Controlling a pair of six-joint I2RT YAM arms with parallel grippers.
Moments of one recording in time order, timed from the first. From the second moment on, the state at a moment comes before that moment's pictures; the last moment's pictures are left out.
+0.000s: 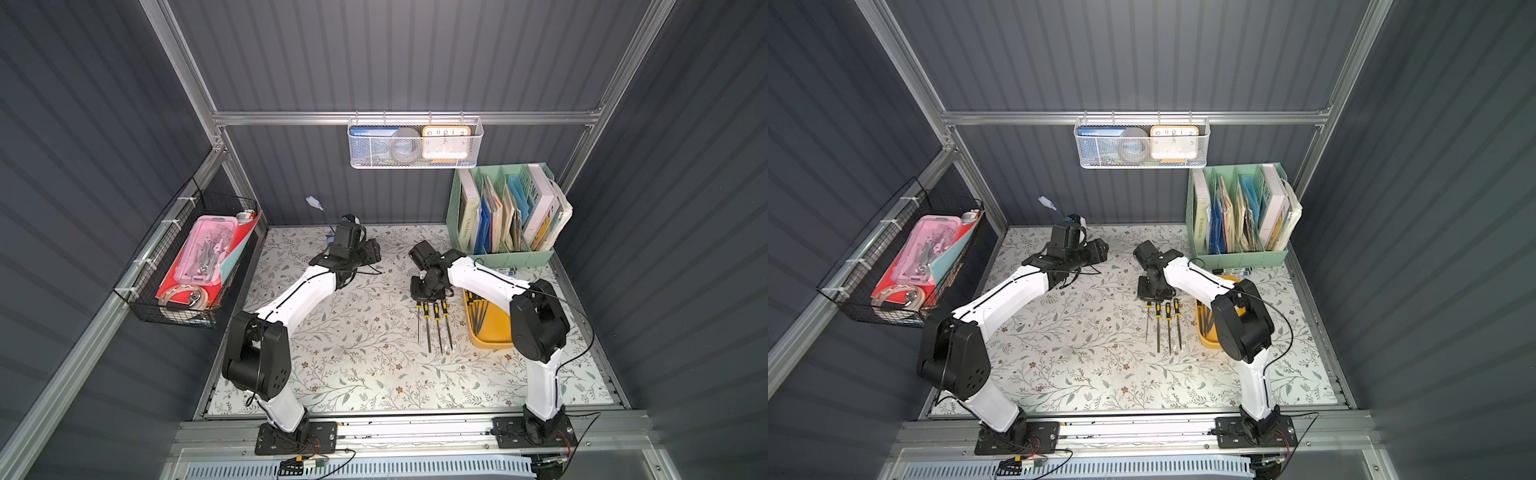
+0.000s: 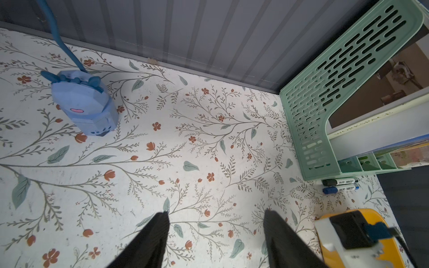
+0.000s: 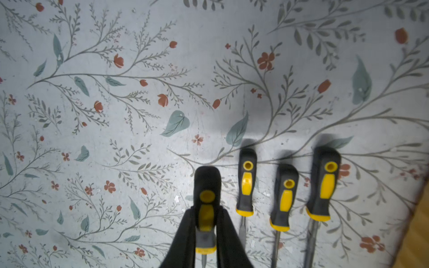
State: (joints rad) left arm -0.35 1.68 1.33 -0.25 -0.02 -0.46; right arm 0.61 2.04 1.63 -0.84 -0.04 0.66
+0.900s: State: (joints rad) left arm -0.35 1.68 1.31 -0.23 -0.02 -0.46; right arm 0.62 2.17 1.68 -0.88 -0.03 0.63
